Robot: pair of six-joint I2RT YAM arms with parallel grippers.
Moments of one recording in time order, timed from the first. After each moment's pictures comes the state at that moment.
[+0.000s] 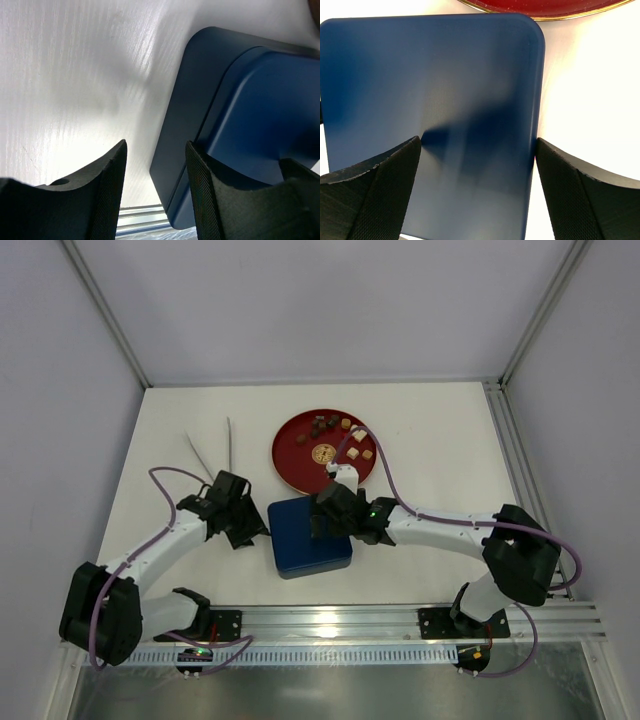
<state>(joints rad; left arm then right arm) -0.42 1.20 0.67 -0.62 0.08 -0.91 1.01 1.54 0.94 -0.30 0.32 0.74</state>
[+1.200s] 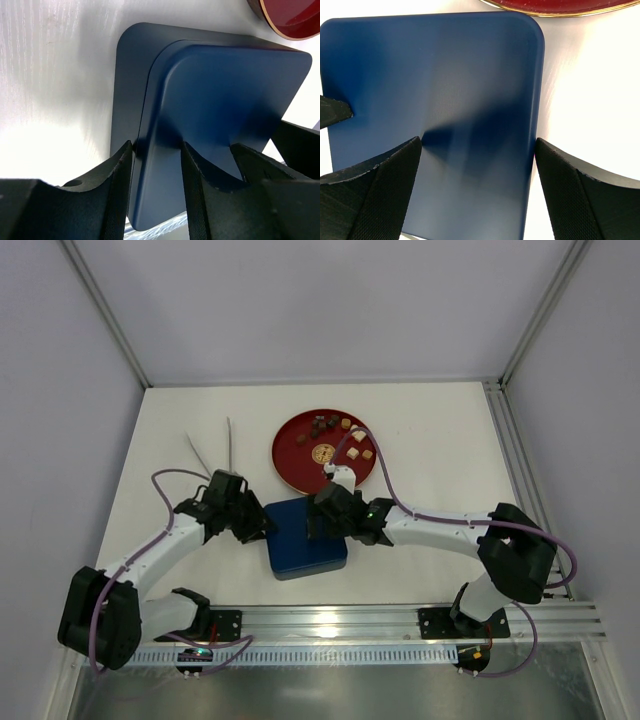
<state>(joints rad) -0.40 1.18 0.64 -0.50 0.21 -0.91 1.01 1.56 0.94 -0.26 0.29 0.76</state>
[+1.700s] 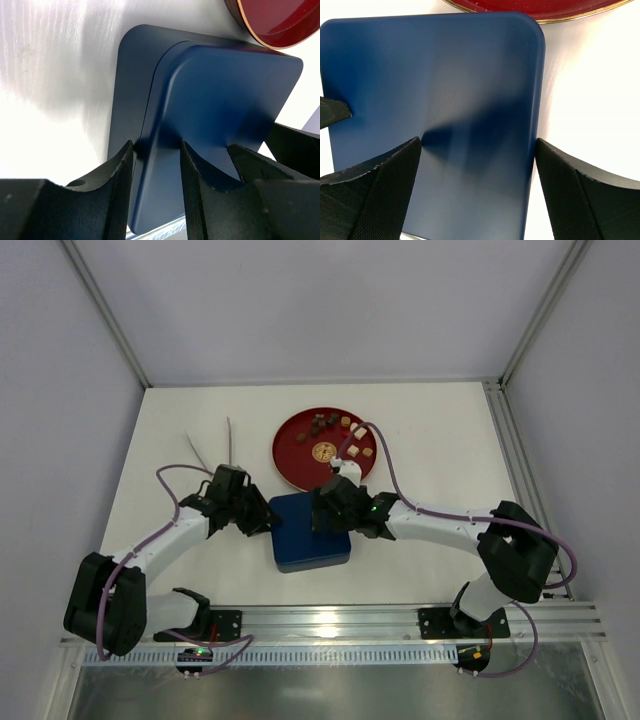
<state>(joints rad) -0.39 1.25 0.64 -0.41 0.22 -0.92 0.96 1.57 0.94 -0.26 0.27 0.76</state>
